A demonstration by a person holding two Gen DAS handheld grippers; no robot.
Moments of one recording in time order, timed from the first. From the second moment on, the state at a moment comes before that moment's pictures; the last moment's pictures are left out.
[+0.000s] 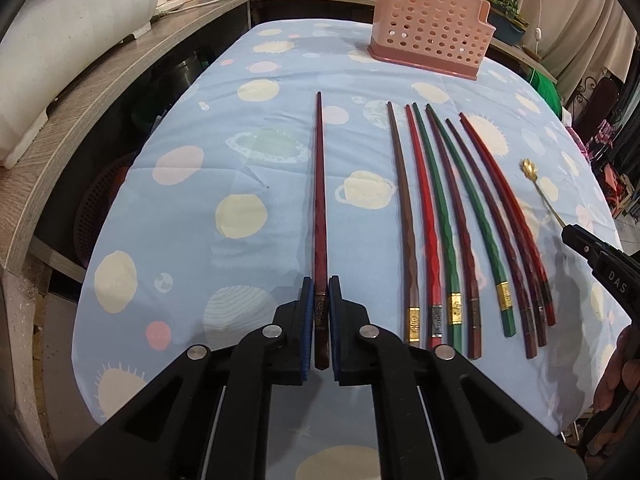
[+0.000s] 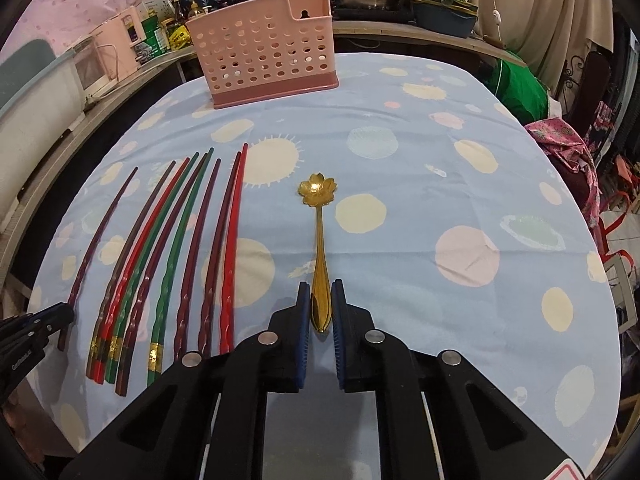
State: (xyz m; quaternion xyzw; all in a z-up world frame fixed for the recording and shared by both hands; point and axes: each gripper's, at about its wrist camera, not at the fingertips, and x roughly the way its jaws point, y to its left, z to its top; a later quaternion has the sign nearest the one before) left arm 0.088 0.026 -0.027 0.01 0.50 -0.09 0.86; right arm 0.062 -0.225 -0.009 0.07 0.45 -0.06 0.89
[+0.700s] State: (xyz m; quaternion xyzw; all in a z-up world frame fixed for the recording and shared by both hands) left arm 0.109 0.033 0.068 -0.02 0.43 -0.09 0.90; right arm 0.066 -0.241 0.073 0.08 0.37 -0.05 0.92
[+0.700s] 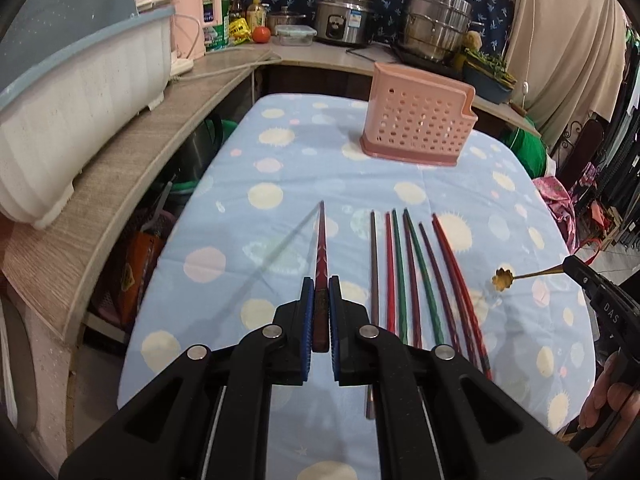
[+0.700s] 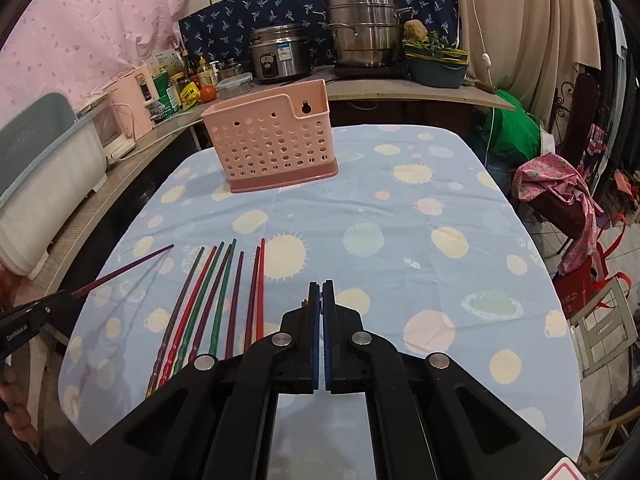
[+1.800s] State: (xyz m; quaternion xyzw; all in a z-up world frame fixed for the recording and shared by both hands) left arm 0.324 -0.066 0.260 -0.03 0.22 -0.13 0.97; right arm 0.322 -0.294 0.142 0.12 0.33 -0.03 0.93
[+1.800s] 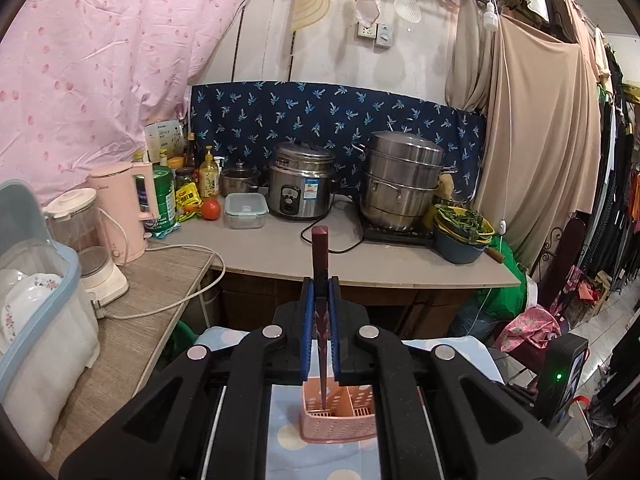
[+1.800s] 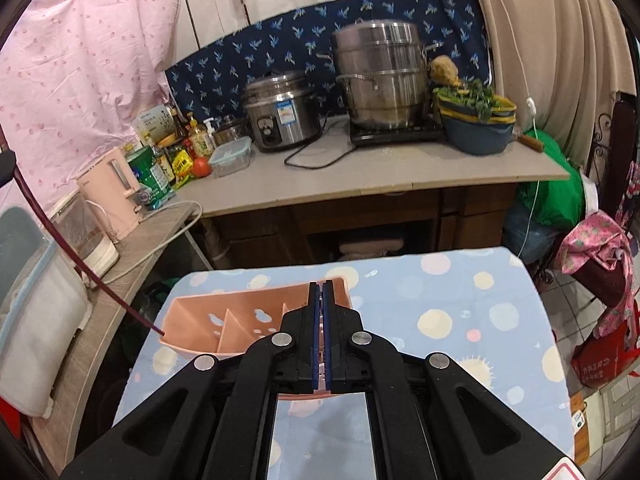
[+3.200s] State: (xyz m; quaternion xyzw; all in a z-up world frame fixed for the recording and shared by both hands) left arm 0.130 0.018 0.049 0.04 0.40 -0.07 0.91; right arm 0.063 -0.214 0.044 0.08 0.42 0.00 0.90
